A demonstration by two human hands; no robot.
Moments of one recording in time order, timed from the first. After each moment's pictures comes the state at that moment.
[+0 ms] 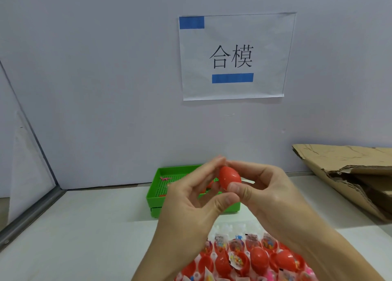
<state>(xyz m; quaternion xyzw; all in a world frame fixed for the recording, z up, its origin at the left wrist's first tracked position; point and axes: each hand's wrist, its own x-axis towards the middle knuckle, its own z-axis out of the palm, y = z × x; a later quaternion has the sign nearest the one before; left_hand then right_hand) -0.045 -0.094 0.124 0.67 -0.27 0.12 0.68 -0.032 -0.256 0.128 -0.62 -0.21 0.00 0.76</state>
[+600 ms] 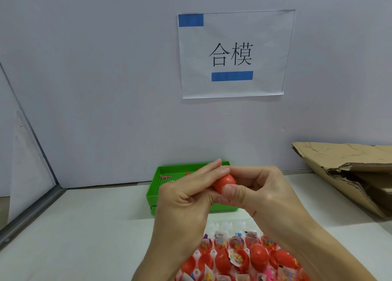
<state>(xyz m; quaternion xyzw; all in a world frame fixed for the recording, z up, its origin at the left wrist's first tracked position) -0.043 -0.093 0.120 0.71 -0.27 0.26 0.59 -0.035 -0.248 0.125 -0.62 -0.23 -0.01 0.75</state>
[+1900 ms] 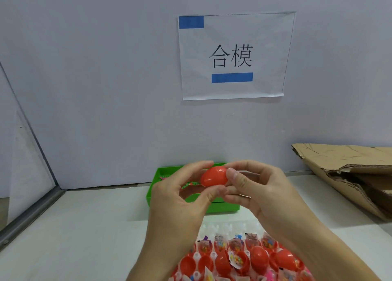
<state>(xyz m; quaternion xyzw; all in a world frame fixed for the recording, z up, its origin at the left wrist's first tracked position) -0.045 -0.089 0.127 0.75 -0.20 0.26 0.58 -0.034 -0.249 0.129 -0.60 -0.16 -0.03 0.78</state>
